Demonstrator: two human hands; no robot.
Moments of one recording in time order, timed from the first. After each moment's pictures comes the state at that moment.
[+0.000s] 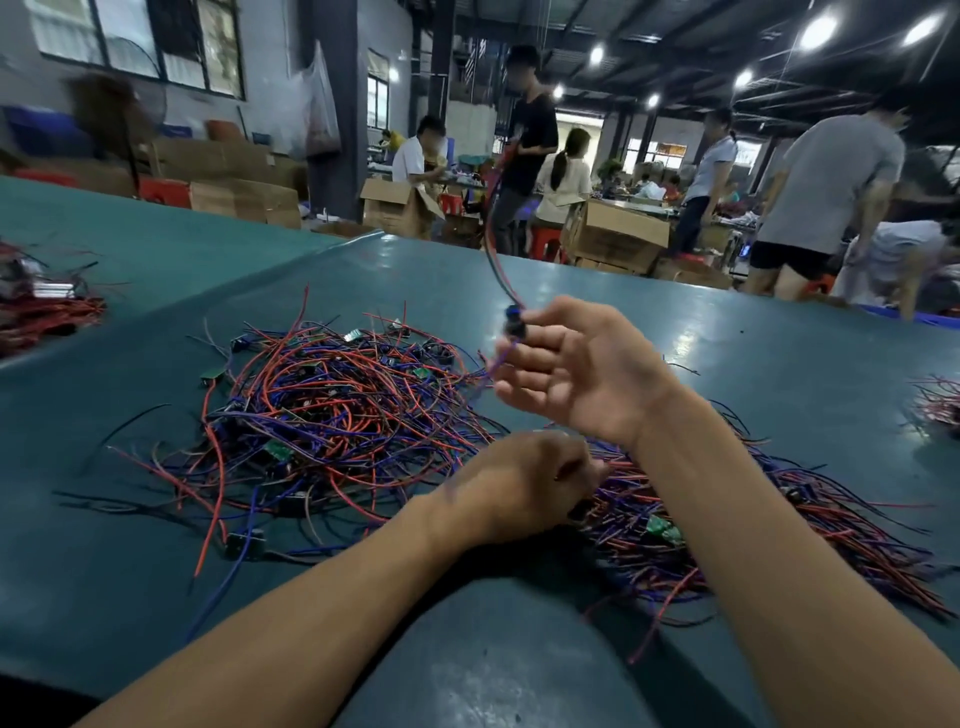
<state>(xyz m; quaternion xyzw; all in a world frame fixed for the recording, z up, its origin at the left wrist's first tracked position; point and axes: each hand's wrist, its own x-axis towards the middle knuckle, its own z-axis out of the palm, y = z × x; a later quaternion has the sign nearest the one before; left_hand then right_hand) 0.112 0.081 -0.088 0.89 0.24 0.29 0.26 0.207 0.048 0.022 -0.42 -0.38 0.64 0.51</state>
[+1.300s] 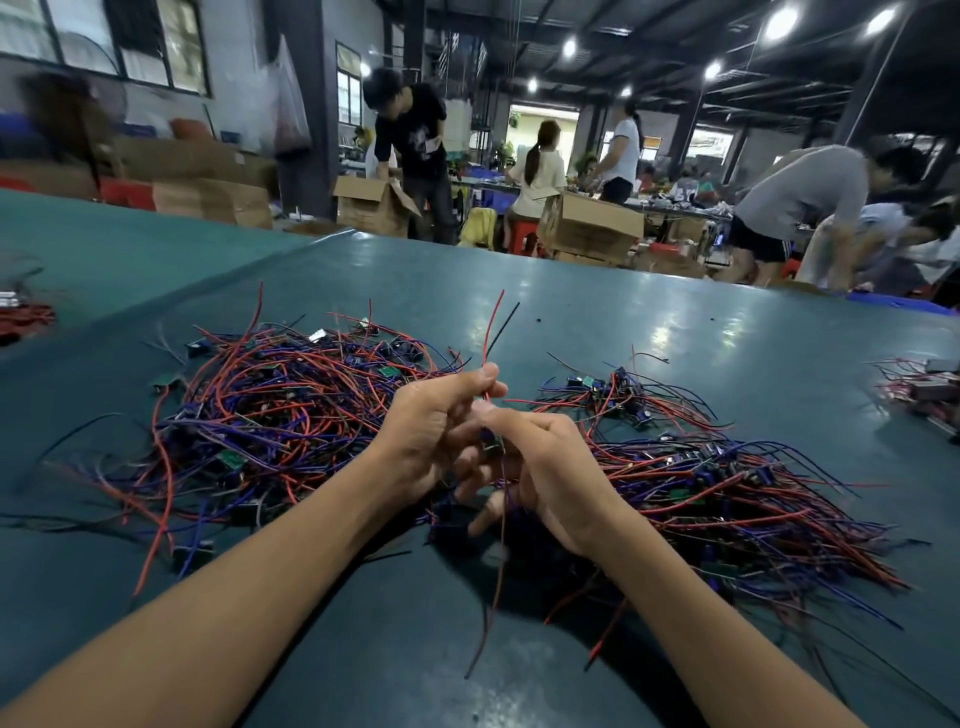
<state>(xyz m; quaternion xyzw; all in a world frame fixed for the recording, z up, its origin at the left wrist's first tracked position) 0.097 0.108 -0.074 0.47 0.25 0.42 0.74 0.202 0.017 -0.061 -0.45 -0.49 0.51 0.54</state>
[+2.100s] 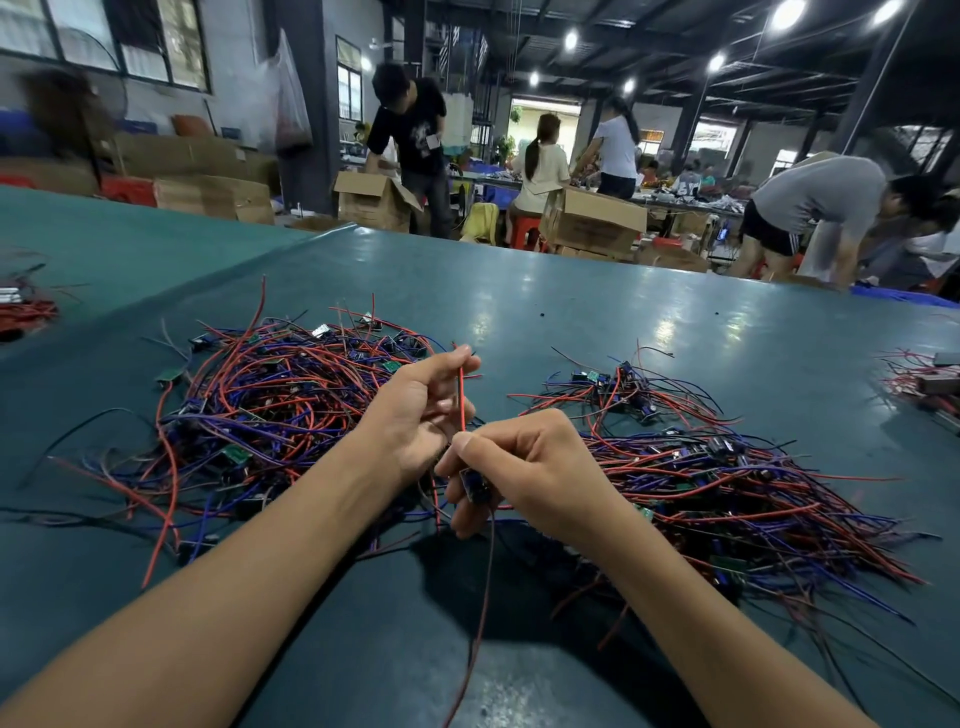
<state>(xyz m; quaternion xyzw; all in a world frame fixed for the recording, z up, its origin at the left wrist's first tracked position) 0.092 0.125 -0.064 0.31 0.27 0.45 0.79 0.192 0.008 -0.063 -0.48 -0.62 0.37 0.49</state>
